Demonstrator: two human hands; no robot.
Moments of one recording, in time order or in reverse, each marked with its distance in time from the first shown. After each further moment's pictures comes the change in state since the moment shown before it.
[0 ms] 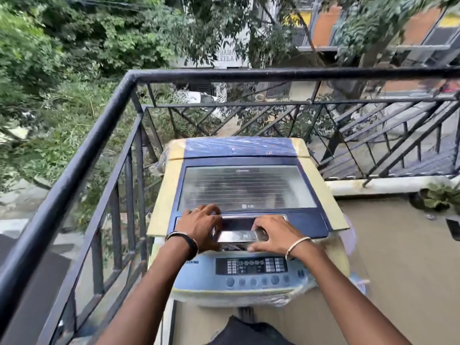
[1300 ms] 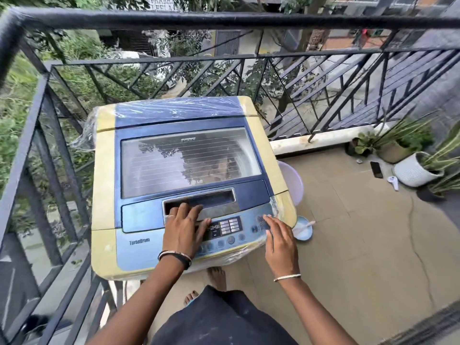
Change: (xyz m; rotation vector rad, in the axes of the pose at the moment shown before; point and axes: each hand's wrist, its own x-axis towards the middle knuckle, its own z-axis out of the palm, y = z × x) left_hand 0.004 0.079 0.117 -0.261 0.401 -0.124; right_hand -0.120 0.079 0.141 0.122 0.833 0.356
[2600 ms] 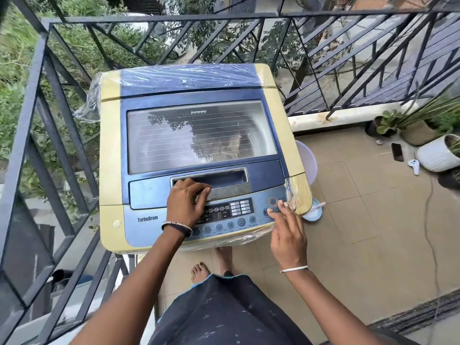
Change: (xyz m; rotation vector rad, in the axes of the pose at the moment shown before) left_hand 0.019 -0.015 -0.003 -0.274 0.007 -0.070; right_hand -0.013 -0.011 0.004 -0.135 0.019 -0.060
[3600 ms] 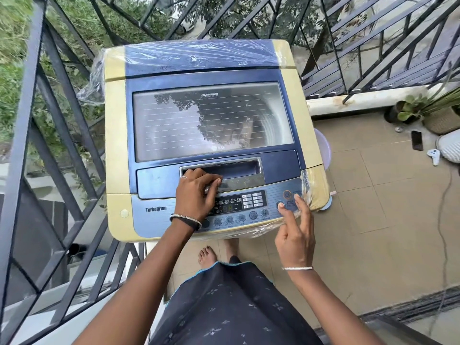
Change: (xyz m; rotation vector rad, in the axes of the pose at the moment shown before) left_hand 0.001 -0.003 0.001 0.001 0.001 0.037; right_hand -0.006 -0.020 0.010 -0.002 0.078 0.125
